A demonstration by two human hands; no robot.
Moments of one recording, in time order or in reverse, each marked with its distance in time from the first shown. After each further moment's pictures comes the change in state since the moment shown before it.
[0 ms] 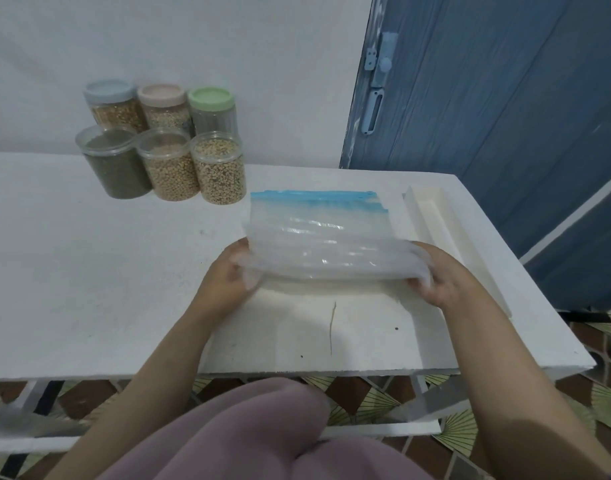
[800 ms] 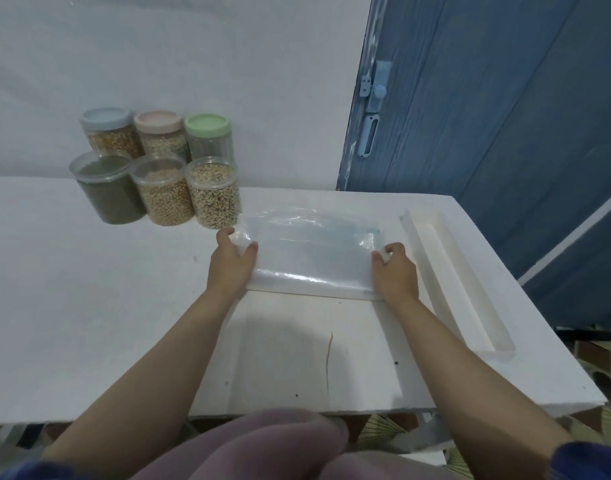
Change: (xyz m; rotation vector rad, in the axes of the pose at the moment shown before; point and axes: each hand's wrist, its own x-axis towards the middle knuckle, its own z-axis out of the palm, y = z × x) left_hand 0.091 -0.003 0.015 0.053 0.305 -0.404; right_hand 0.082 0.020 0.028 -0.893 0.459 -0.444
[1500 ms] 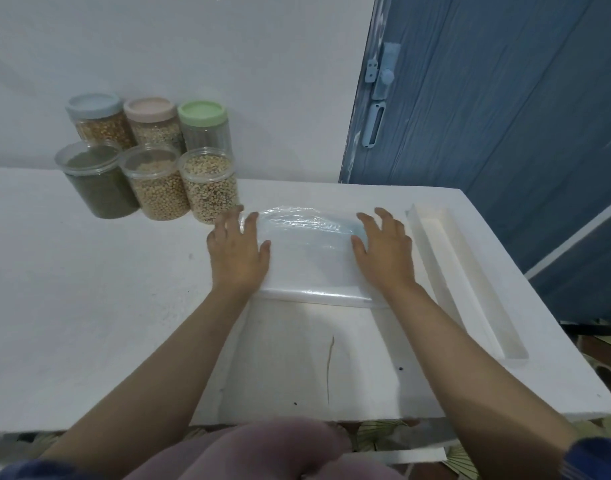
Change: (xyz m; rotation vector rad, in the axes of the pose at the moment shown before) left_hand 0.005 -0.001 0.015 0.730 0.158 0.490; right_hand 0.013 -0.027 0.006 -0.464 0.029 -0.493
